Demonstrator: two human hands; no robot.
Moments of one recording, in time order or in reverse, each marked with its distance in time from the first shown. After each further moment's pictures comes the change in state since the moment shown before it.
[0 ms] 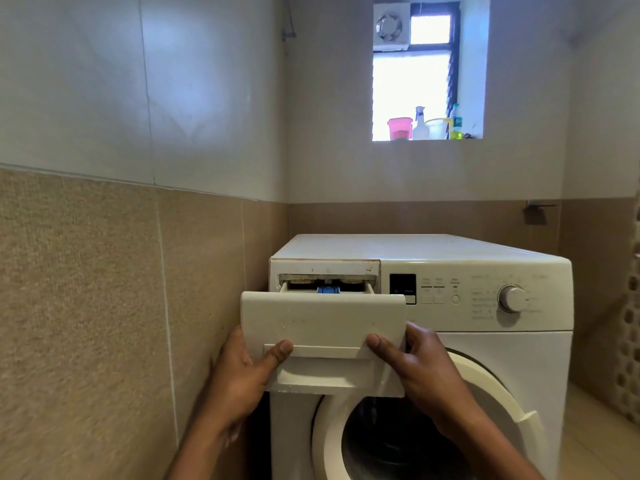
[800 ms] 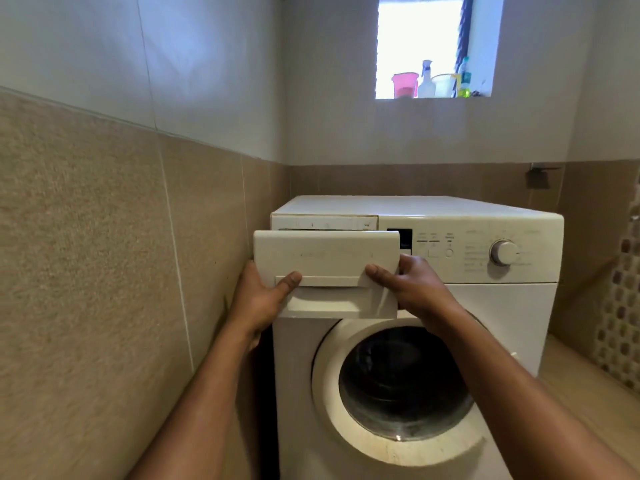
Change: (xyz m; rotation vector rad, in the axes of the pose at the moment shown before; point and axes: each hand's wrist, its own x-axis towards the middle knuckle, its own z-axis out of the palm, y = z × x) left_hand 0.027 -0.002 0.013 0.084 0.041 -0.002; right_hand 0.036 0.001 -0.012 -0.021 -0.039 0.104
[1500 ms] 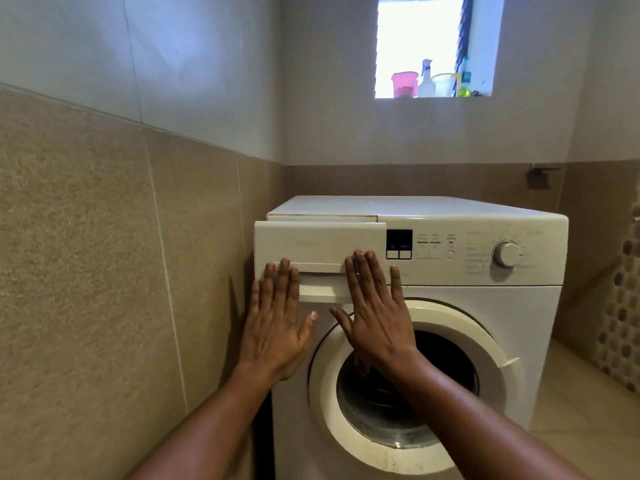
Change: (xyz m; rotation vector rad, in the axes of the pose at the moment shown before) left_hand -0.005 -0.073 0.031 1.165 -0.035 0.539; right_hand 0.020 0.084 0.056 -1.337 0.304 -0.564
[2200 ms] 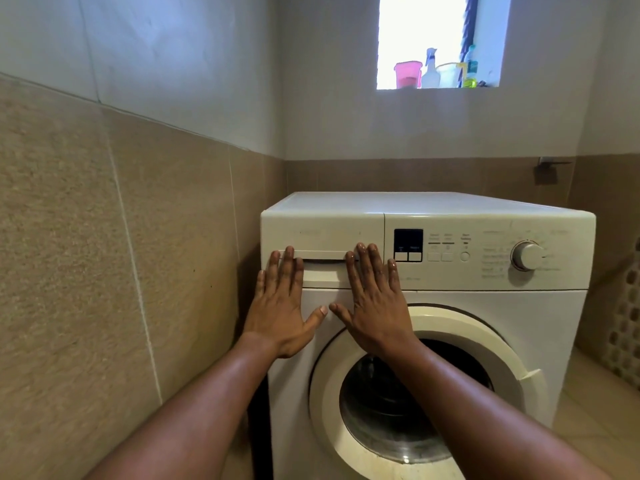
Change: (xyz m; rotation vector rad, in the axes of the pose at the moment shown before) left_hand 0.056 -0.011 0.017 0.007 -0.265 -0.002; right_hand 0.036 0.011 0.047 0.028 -0.118 0.026
